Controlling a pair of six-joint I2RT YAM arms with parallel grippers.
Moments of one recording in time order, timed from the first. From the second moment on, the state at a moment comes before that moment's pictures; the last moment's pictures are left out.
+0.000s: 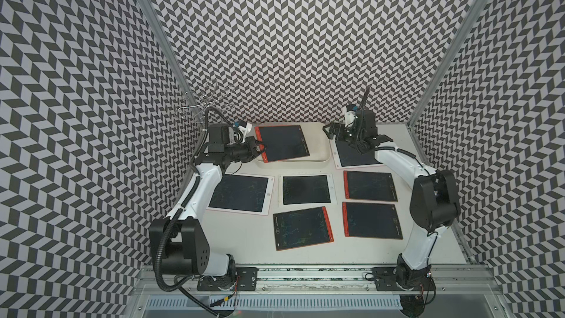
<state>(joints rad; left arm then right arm) 0.01 1.40 1.14 -0.33 0.92 -0.57 0.26 1.82 1.44 -0.07 -0.41 0.43</state>
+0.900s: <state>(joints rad) 0.05 1.18 0.78 -0.11 1.10 -0.65 0.28 1.82 1.07 0.41 -1.14 0.60</state>
